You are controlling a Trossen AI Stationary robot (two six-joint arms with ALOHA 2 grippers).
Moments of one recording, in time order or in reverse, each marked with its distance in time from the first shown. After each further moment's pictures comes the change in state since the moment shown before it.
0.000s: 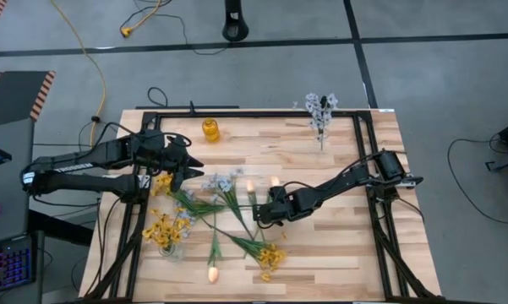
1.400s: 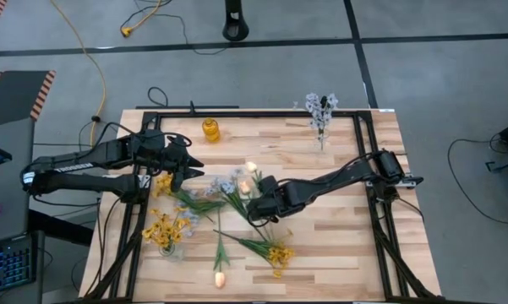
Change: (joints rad) left arm 0.000 0.000 0.000 0.000 0.000 0.000; right arm -0.013 -0.004 0.389 -0.549 0.162 -0.401
